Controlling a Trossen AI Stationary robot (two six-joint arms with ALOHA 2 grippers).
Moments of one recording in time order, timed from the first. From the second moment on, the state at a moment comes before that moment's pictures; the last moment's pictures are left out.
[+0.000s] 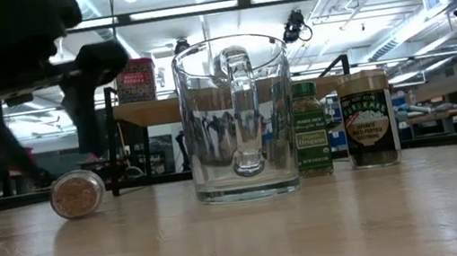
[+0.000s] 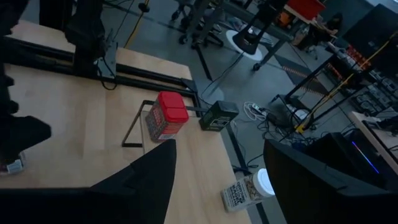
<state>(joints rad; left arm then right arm) -0.49 1.56 0.91 -0.58 -0.32 0.31 0.11 1.54 1.82 -0.72 0.59 -0.29</state>
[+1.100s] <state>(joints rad) -0.45 1.72 0.94 -0.60 -0.34 0.13 0.12 1.54 1.82 -0.71 0.58 -0.29</state>
